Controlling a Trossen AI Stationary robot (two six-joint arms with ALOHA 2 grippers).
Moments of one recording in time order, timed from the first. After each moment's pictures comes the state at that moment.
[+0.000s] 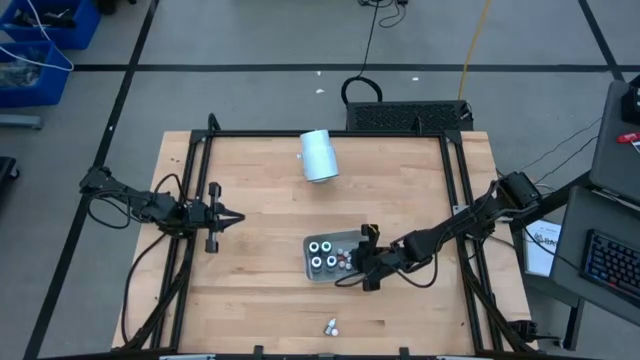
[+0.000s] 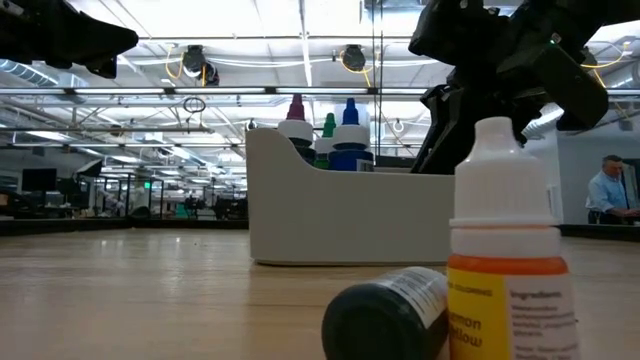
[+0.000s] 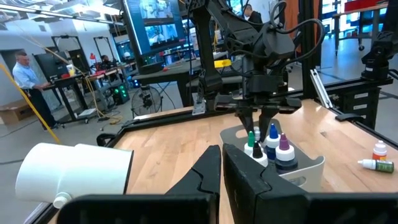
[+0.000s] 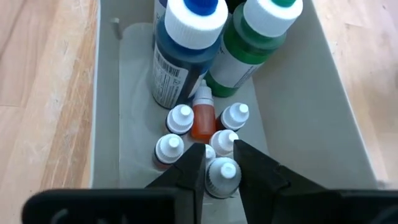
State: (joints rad) left arm -0.42 0.20 0.17 0.06 -0.42 0.20; right arm 0.44 1.66 0.89 -0.19 0.42 0.22
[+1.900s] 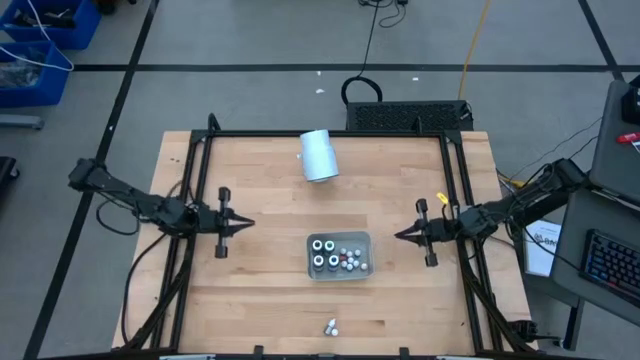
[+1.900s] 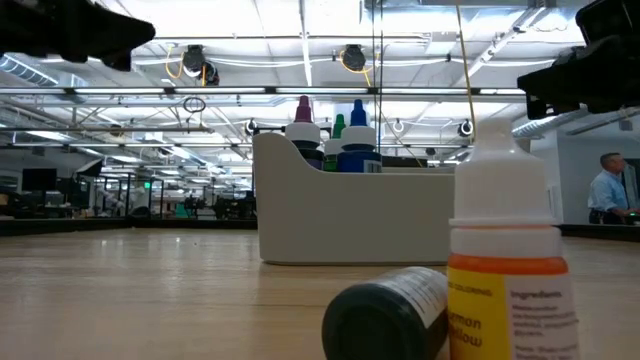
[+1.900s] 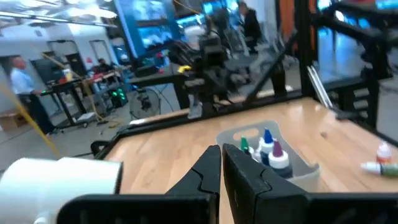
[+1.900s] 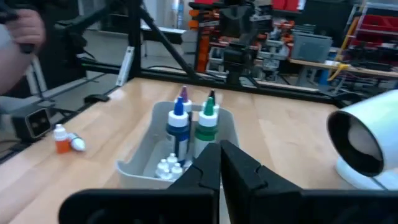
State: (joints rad) left arm -0.42 0.46 0.18 0.31 -0.41 0.23; right arm 0.45 0.48 0.02 0.39 0.34 -0.07
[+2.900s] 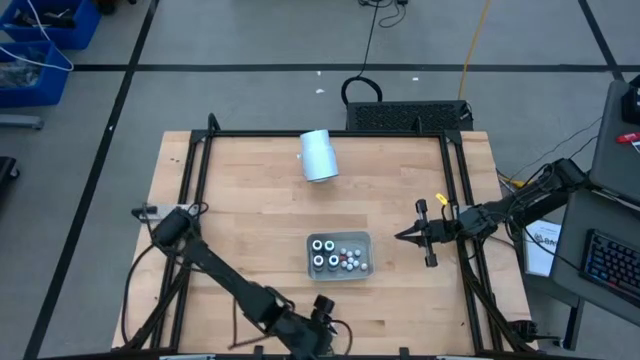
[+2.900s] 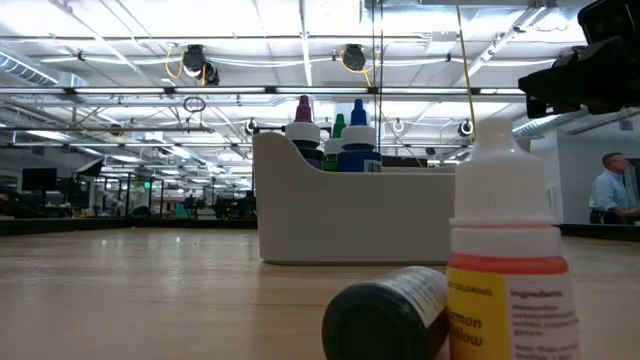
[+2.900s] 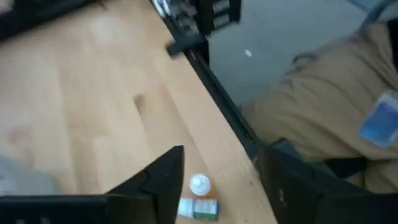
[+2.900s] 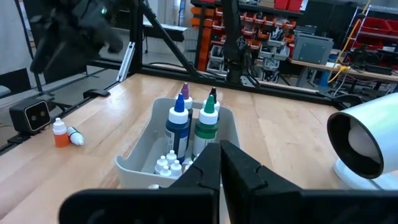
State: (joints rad) left arm -0.65 2.08 1.60 -0.22 -0.20 -0.04; right arm 0.45 0.48 0.02 0.39 0.34 -0.09
